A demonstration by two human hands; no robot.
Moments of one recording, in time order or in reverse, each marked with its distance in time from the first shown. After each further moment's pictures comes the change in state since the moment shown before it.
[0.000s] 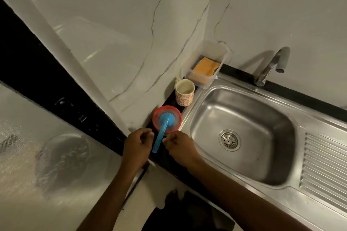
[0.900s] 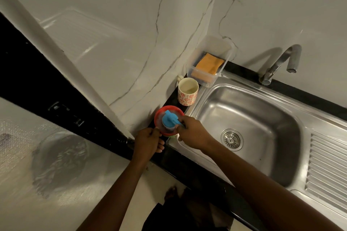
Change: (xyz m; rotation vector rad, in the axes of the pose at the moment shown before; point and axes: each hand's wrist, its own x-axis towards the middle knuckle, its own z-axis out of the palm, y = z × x) left_hand 0.039 -0.010 0.034 -0.278 -0.145 -0.339; right_hand 0.050 -0.014 -0.041 -0.226 -0.054 -0.102
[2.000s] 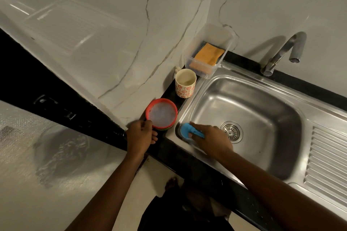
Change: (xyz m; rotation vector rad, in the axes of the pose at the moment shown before) left_hand 0.002 -0.010 -0.001 0.086 0.155 0.088; right_hand -0.015 0.116 -0.002 -0.392 0.146 -0.026
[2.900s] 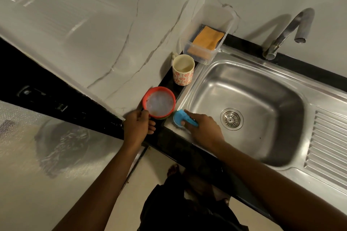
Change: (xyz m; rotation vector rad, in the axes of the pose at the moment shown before) left_hand 0.001 -0.002 -0.002 -0.057 -0.047 -0.026; right_hand -0.005 -0.024 0.011 0.226 0.002 0.093
